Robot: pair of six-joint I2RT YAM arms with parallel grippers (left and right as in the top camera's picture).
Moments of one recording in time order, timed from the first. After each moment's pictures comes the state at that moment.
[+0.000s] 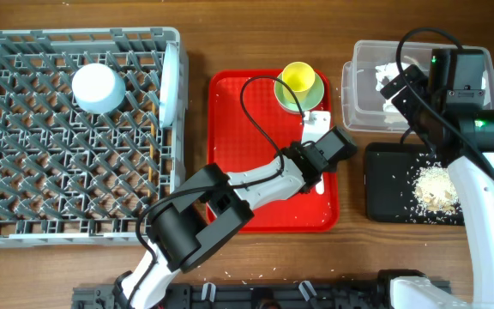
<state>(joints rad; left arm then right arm) -0.97 2.15 1.36 -0.16 -0.29 -0.77 0.00 1.32 1.30 -0.94 0.16 0.80</state>
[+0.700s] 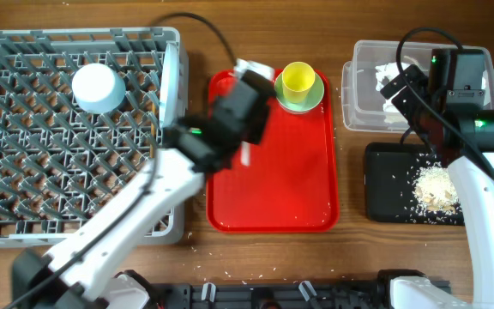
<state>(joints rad) -0.70 1.52 1.34 -0.69 -0.27 -0.26 0.00 1.32 1.30 -0.94 0.16 0.80</state>
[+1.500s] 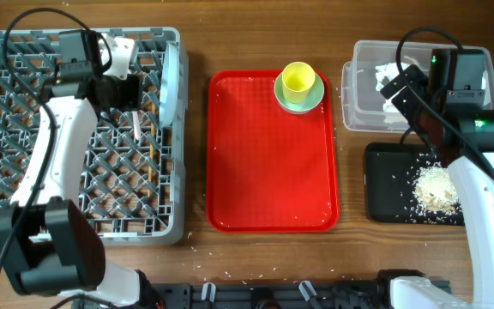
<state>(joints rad) 0.10 1.70 1.34 -0.67 0.18 0.25 0.00 1.32 1.30 -0.94 0.16 0.80</state>
